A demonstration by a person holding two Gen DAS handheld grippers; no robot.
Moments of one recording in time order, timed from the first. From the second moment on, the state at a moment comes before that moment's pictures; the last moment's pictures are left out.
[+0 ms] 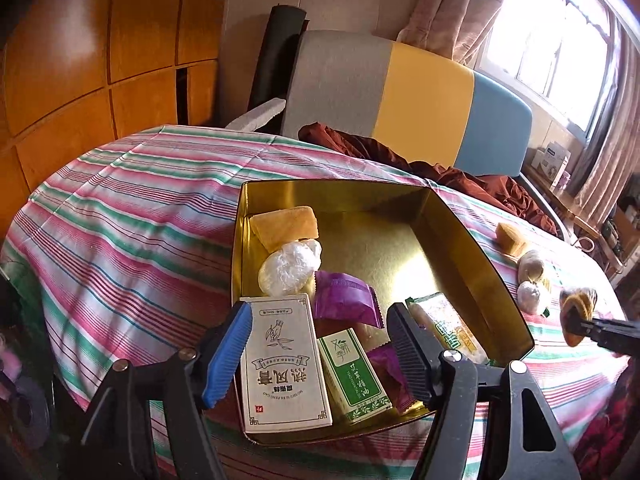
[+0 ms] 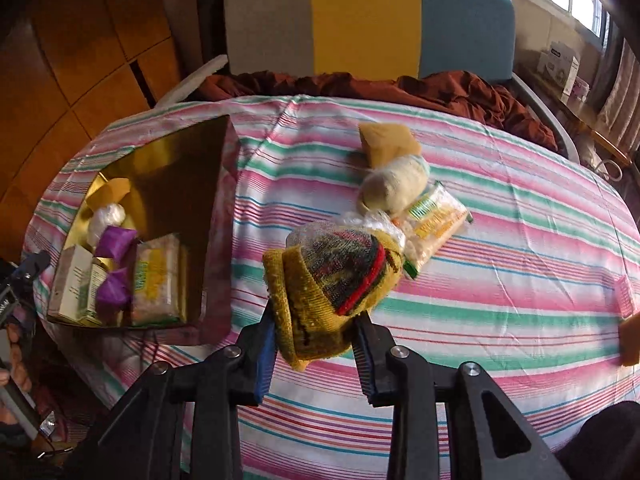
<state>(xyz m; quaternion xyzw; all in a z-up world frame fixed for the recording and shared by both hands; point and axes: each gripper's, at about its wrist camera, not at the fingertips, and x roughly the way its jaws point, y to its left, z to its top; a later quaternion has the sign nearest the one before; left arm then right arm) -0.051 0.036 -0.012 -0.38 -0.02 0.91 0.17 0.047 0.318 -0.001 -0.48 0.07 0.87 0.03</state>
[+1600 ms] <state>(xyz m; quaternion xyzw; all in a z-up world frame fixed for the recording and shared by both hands) -0.027 0.055 -0.011 -0.38 0.03 0.91 0.18 -0.014 0.231 -0.002 -0.46 -0.01 0.89 -0.04</state>
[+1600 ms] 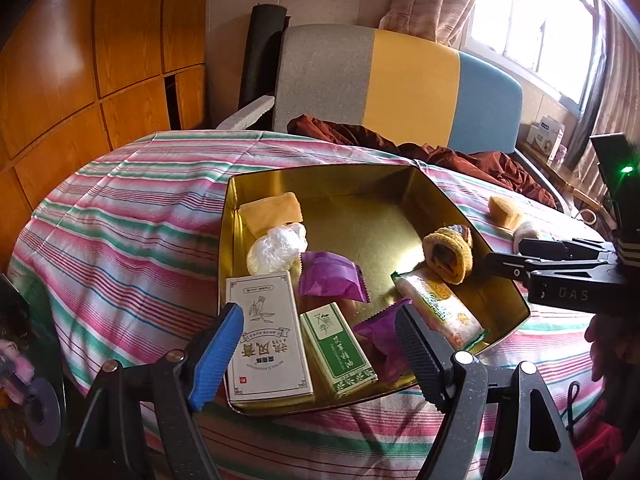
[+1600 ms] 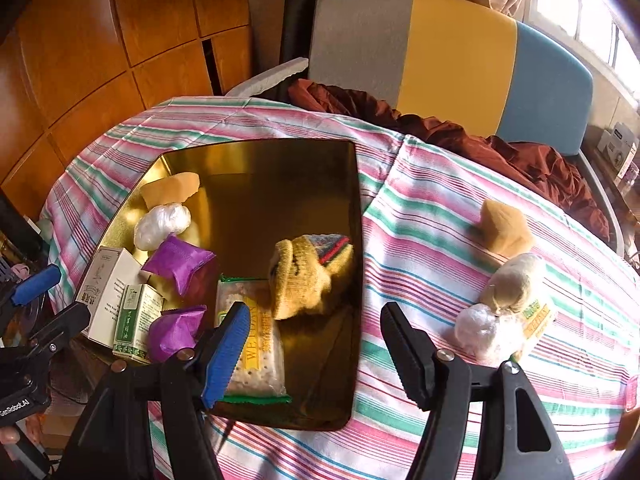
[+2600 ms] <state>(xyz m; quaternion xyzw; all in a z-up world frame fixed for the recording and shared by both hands) -0.018 0.215 0.024 -0.36 0.13 0.86 0.34 0.032 0.504 -0.025 -0.43 0.23 0.85 0.20</state>
